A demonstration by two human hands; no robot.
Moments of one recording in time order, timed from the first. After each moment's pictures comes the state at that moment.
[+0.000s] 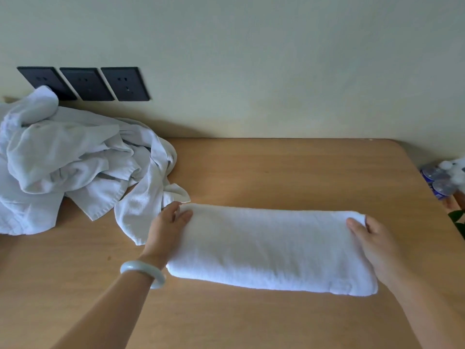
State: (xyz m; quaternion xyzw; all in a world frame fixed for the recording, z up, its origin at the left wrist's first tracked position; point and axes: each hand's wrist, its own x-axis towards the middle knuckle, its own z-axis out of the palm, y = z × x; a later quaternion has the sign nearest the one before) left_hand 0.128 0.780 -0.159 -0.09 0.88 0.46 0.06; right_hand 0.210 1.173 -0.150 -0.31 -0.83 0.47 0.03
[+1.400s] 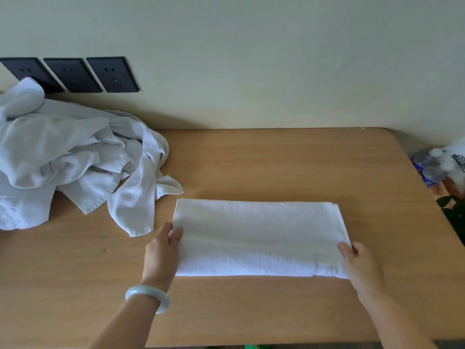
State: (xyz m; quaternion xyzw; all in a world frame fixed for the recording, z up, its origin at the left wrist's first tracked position) left_hand 0.188 0.787 -0.179 -0.15 0.90 0.41 0.06; right_hand 0.264 1.157 -0.188 -0.40 -0.81 0.43 -0.01
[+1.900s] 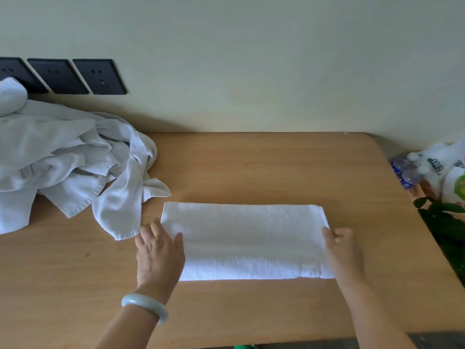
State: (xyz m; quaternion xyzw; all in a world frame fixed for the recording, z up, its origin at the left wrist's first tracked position) left_hand 0.197 0.820 -0.168 -0.11 0.97 0.20 0.00; right_hand 0.244 1.148 -0.162 -0.42 -0.82 0.39 0.04
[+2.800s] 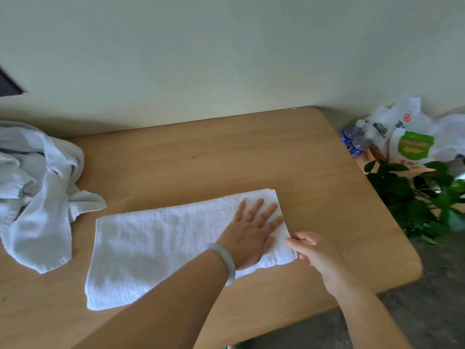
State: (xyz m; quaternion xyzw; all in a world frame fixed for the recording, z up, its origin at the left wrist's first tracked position) left_hand 0.183 1.034 -0.204 0.54 0.84 0.02 0.12; right_hand 0.295 1.189 -0.155 -0.38 -0.72 0.57 -0.12
